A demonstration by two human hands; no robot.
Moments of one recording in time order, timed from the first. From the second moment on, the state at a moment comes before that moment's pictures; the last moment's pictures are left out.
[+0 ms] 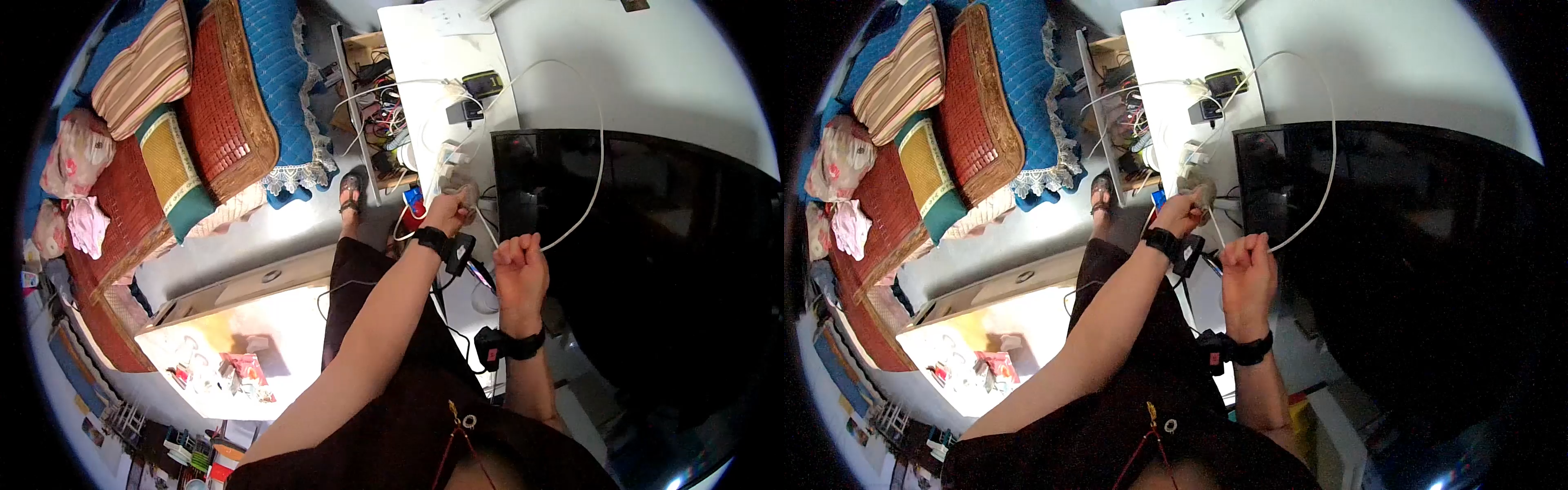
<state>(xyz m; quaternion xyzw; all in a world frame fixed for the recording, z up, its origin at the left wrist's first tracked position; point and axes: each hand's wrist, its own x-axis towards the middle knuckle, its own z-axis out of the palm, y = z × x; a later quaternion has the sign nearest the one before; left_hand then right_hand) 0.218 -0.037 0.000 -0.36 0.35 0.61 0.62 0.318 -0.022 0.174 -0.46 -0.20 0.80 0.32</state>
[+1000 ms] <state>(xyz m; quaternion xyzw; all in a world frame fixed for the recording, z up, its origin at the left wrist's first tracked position) 0.245 -0.127 0.134 -0.16 0.16 0.61 0.76 0.315 -0.010 0.219 -0.56 -0.70 0.43 0.12</state>
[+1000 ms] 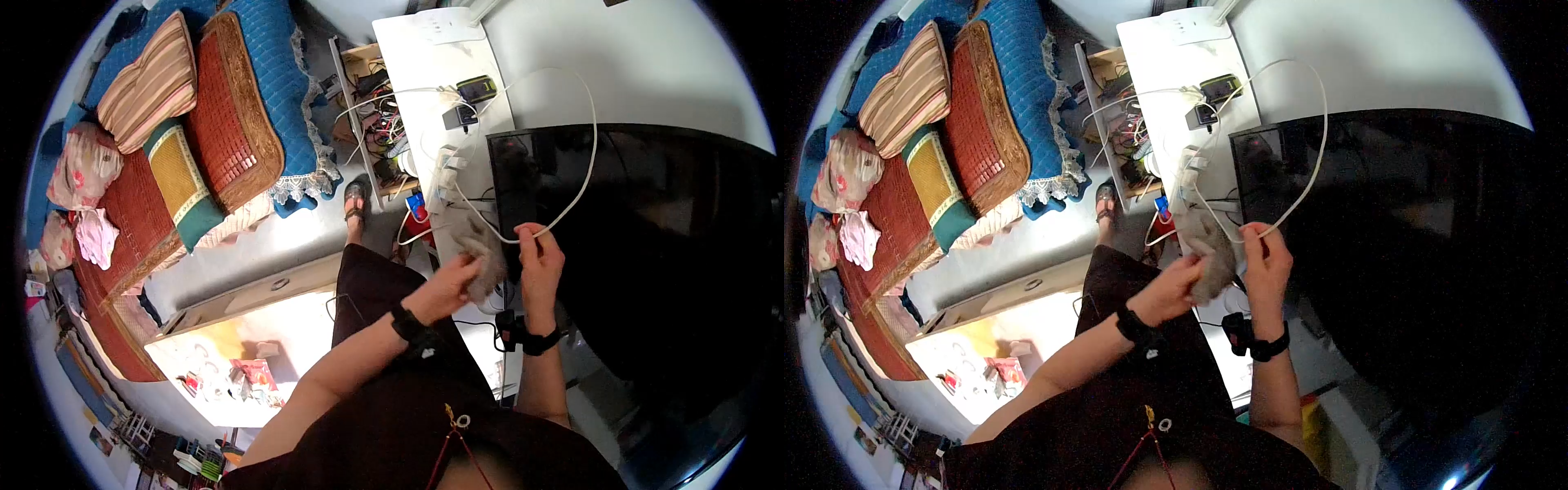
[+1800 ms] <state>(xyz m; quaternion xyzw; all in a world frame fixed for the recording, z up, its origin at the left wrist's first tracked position) 0.213 -0.064 -0.019 -0.20 0.41 0.61 0.65 0.322 -0.023 0.207 -0.54 -0.65 0.48 0.21</state>
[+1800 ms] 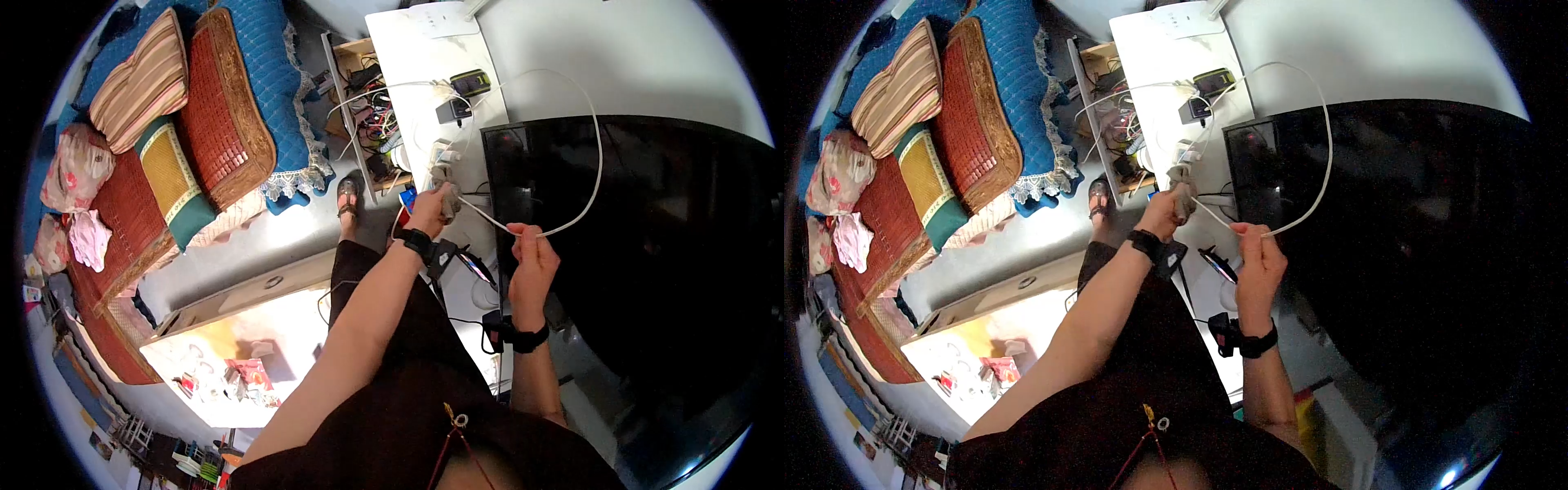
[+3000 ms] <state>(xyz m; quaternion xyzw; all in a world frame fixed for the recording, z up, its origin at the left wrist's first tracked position) 0.202 -0.067 0.155 0.28 0.55 0.60 0.51 0.290 0.000 0.253 -0.48 -0.66 0.52 0.27</state>
